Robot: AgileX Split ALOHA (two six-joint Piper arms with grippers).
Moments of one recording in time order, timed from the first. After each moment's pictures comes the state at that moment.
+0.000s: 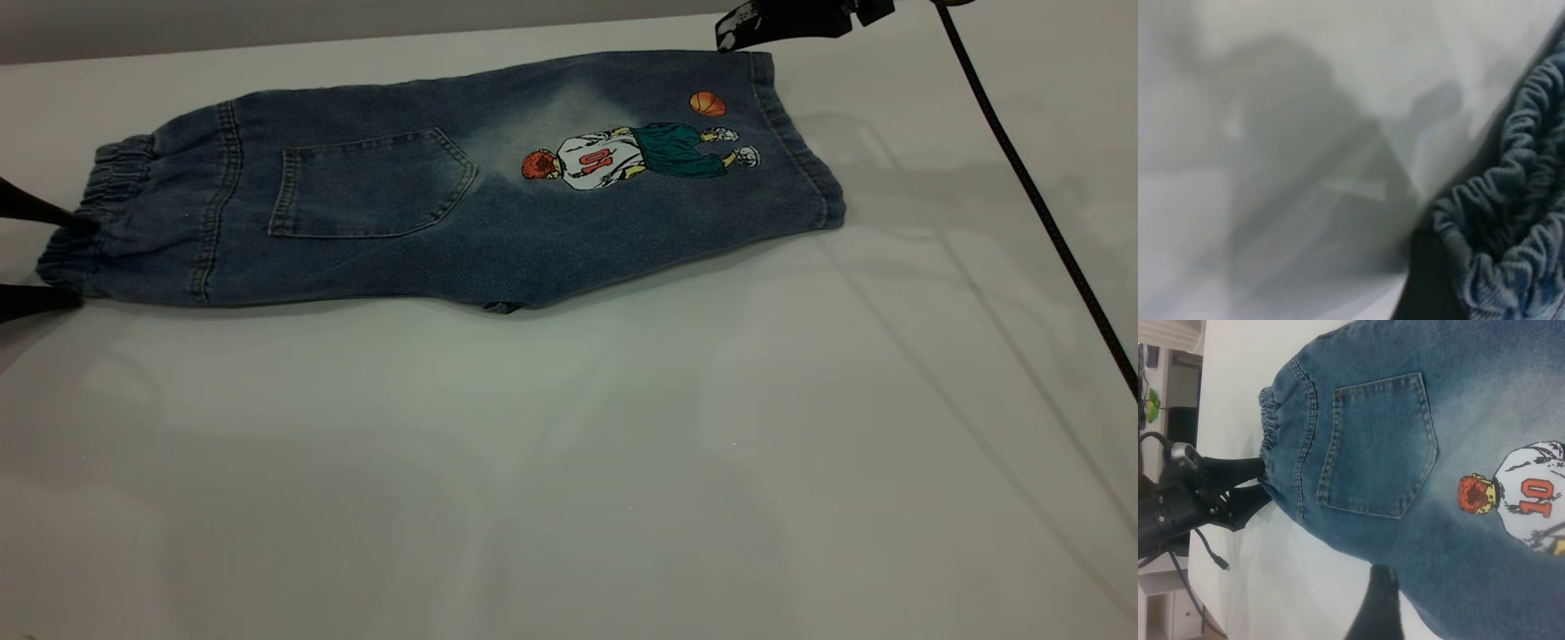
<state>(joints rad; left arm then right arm) 0.52 2.28 -0.96 -1.48 0.73 0.87 0.13 2.23 -1.50 1.26 0.94 -0.79</state>
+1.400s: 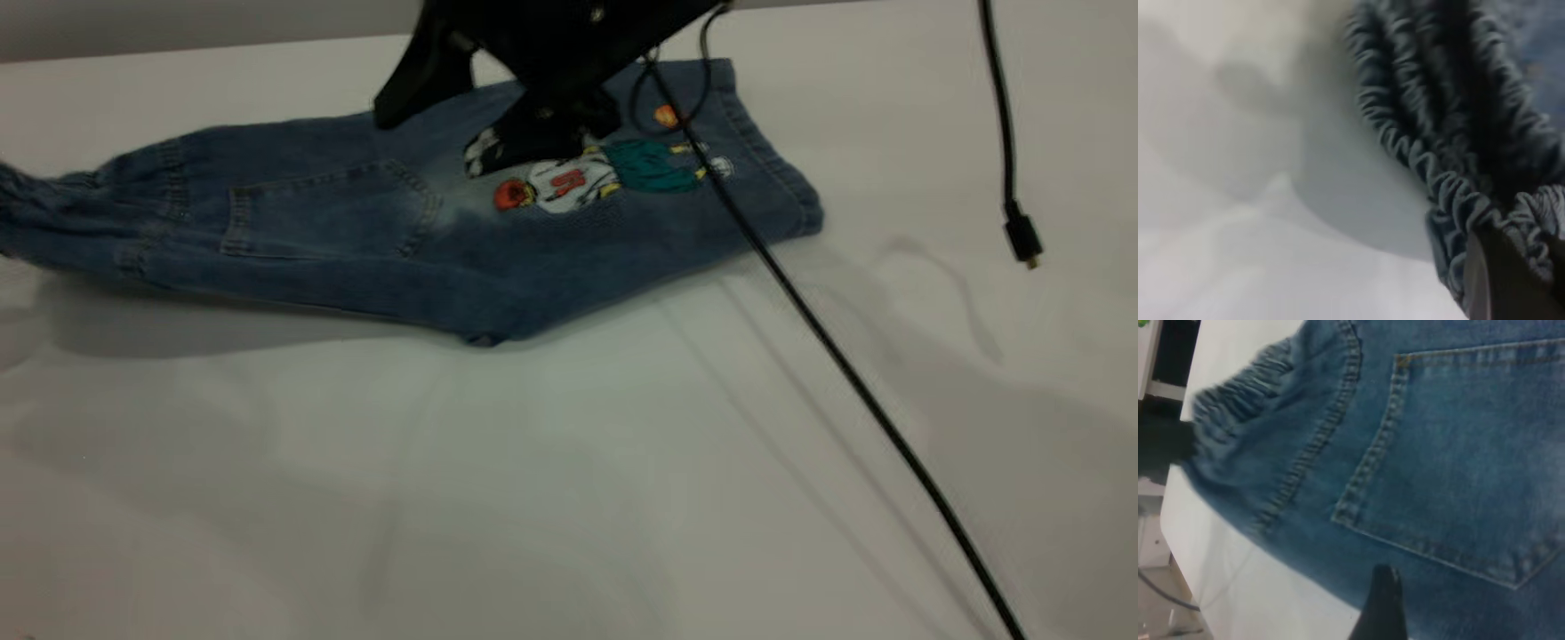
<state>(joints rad) 0.53 1.91 -0.96 -0.99 0.84 0.61 0.49 2.45 -1.70 1.35 0.77 -0.85</state>
